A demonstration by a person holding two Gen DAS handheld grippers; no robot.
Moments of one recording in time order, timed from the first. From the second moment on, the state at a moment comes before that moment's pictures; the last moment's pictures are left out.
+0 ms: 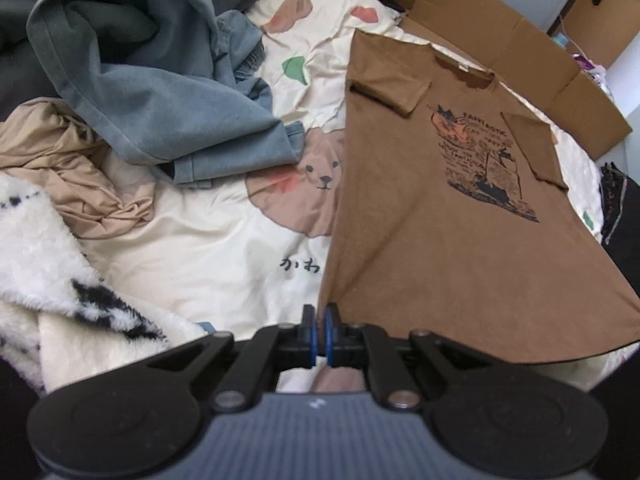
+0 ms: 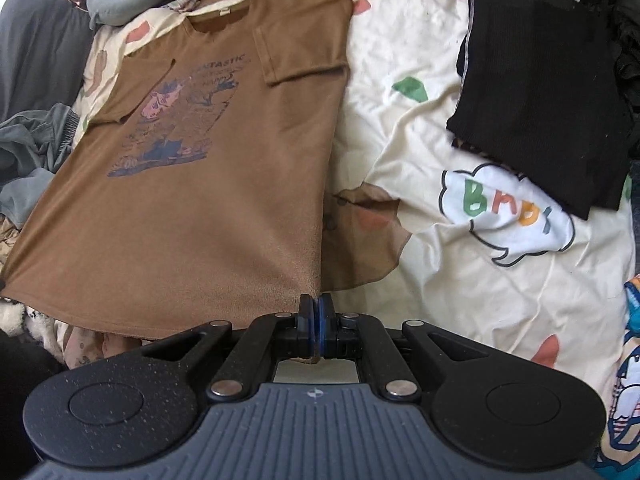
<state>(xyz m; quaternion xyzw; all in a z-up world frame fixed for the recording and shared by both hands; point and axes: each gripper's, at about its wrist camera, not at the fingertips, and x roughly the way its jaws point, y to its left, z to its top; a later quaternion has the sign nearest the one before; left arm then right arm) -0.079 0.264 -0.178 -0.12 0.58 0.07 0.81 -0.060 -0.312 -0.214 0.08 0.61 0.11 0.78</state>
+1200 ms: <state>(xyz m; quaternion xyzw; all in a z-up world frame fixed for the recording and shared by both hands) -0.135 0.255 -0.142 -0.19 0.56 0.07 0.80 -0.115 -0.341 -0.190 0.10 0.61 0.08 0.78</state>
